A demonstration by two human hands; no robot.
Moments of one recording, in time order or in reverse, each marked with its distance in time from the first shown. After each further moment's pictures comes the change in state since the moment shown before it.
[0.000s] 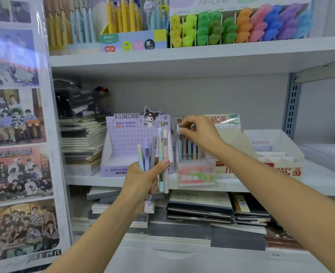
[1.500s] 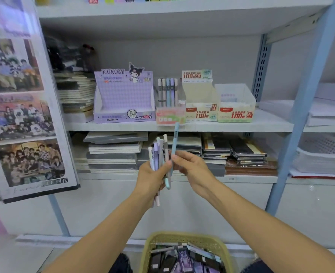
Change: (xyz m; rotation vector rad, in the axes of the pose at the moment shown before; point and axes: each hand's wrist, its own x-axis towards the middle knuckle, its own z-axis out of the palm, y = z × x) left_hand -0.148 -0.075 0.044 0.069 0.004 -0.169; right_hand -0.257 -0.020 0.015 1.030 -0.163 0.654
